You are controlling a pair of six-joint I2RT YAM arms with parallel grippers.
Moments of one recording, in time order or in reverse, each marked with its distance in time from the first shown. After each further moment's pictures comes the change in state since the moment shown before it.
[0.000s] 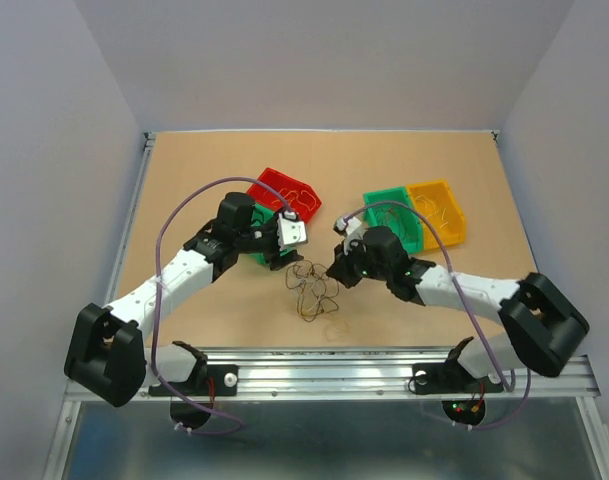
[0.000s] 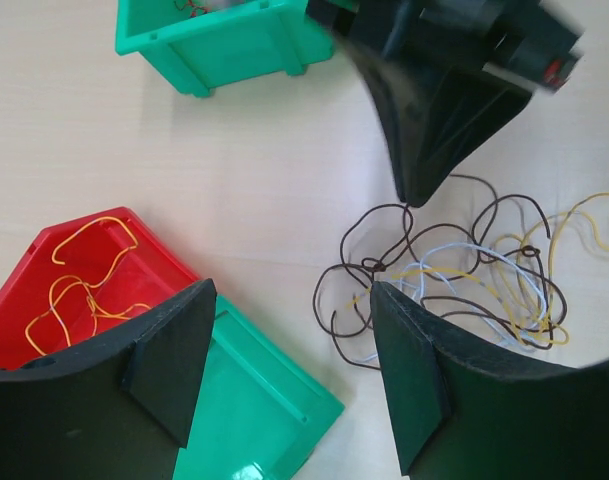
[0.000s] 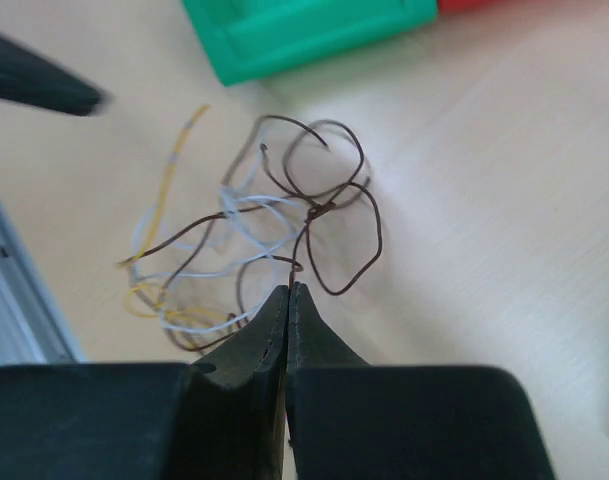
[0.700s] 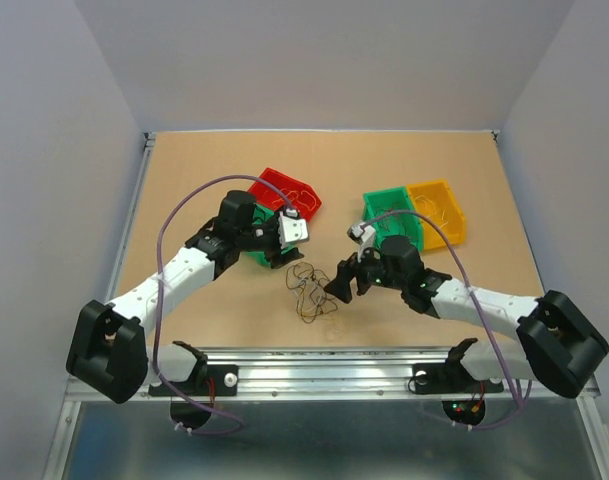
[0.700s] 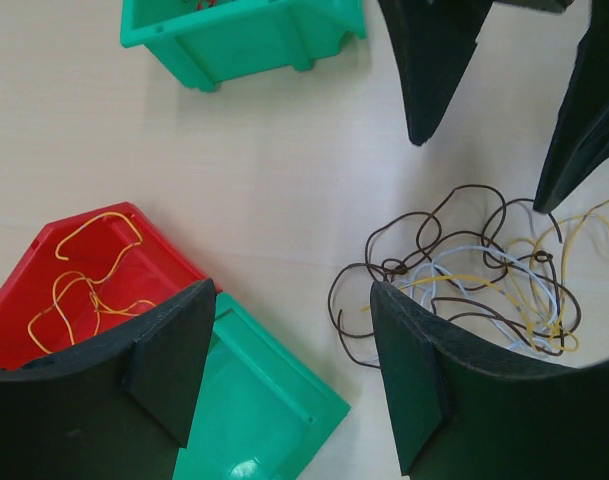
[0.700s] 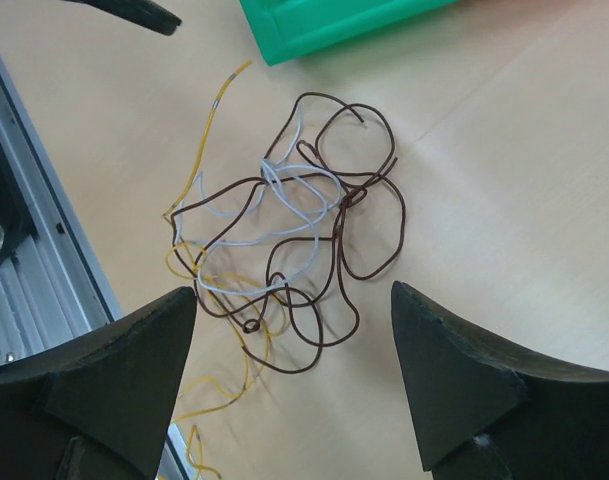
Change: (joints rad) left arm 0.001 0.027 0.016 0.004 -0.015 -0.009; right arm -0.051 -0.226 -0.182 0.114 -0.128 0.060
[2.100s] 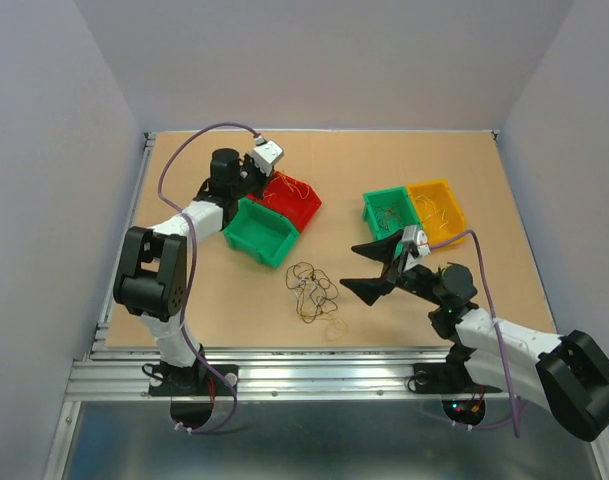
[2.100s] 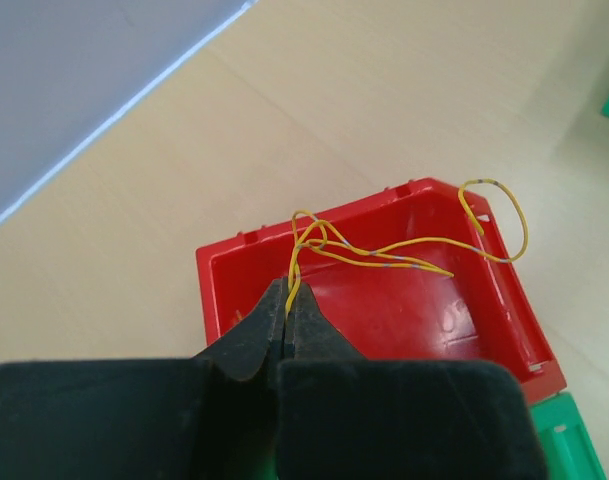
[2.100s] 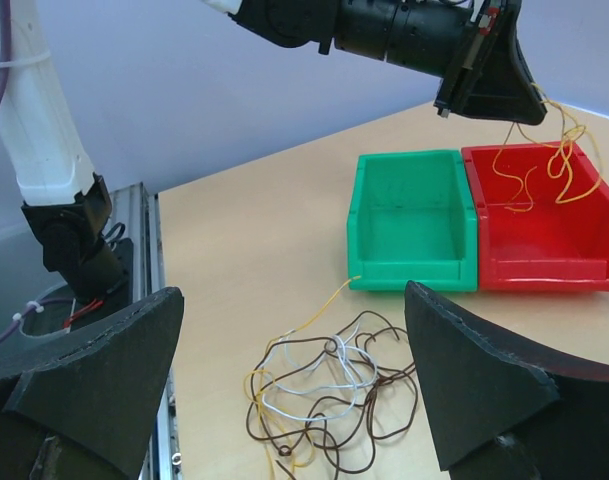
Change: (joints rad) left arm 0.222 0.473 0.271 0.468 -0.276 -0.355; right arm -0.113 -0.222 -0.284 0.773 -0.180 0.087
